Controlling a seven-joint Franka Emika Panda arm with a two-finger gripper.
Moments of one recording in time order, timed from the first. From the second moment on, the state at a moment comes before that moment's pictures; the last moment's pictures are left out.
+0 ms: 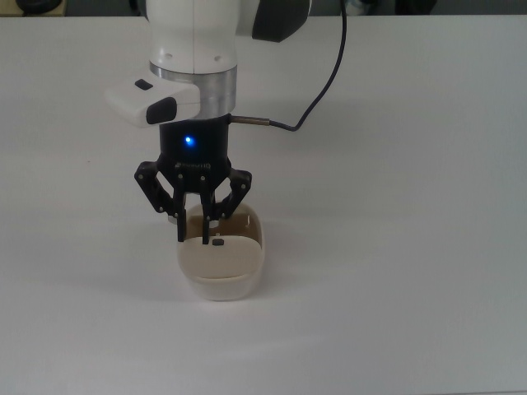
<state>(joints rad) 0.03 0.43 -0.02 -1.39 -0.10 2.41 0.18</state>
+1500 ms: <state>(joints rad) 0.04 0.46 -0.01 -1.40 -0.10 2.17 0.08</state>
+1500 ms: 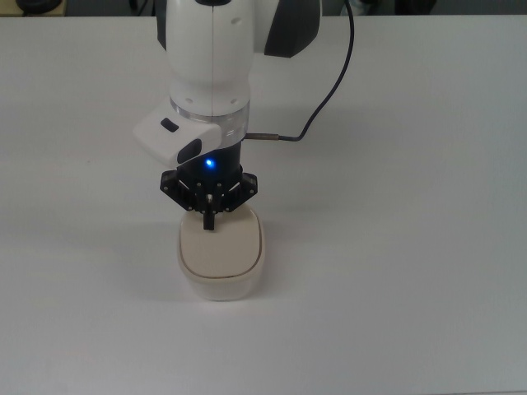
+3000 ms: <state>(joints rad) 0.04 0.48 -0.01 -1.43 -0.10 2.16 0.01</state>
